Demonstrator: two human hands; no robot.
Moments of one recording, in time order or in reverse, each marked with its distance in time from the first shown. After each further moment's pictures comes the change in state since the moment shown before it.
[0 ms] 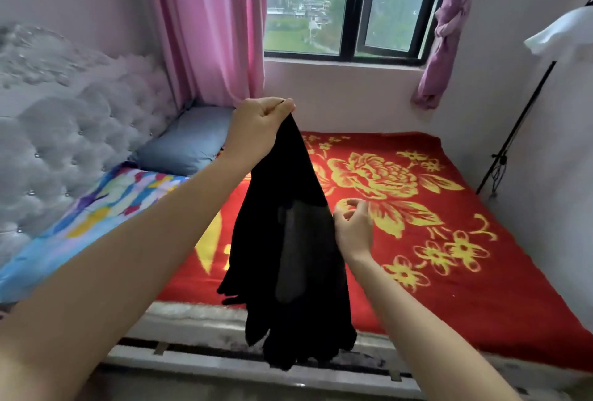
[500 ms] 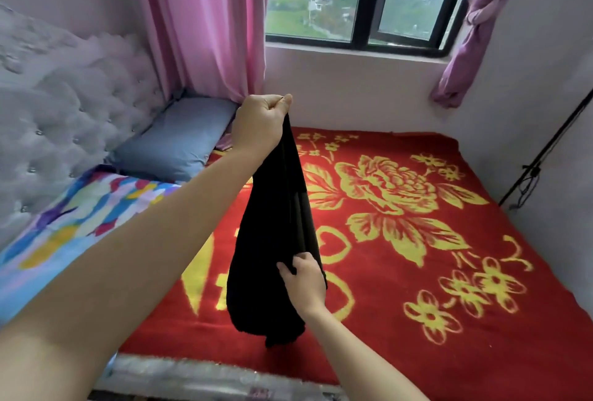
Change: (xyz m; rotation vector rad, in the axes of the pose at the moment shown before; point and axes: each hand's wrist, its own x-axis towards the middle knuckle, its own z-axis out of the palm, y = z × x) left_hand 0.168 -0.152 0.049 0.073 0.085 -0.116; right_hand 0.079 0.034 0.175 -0.286 -0.428 -0.010
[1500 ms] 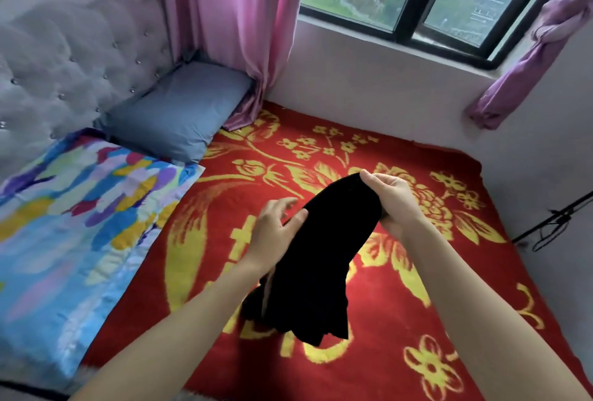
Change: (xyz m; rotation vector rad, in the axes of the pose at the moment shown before) left_hand -0.030 -0.171 0.064 -0.101 -0.214 -0.291; right_hand 0.197 -0.073 -0.138 0.606 -0.126 0.006
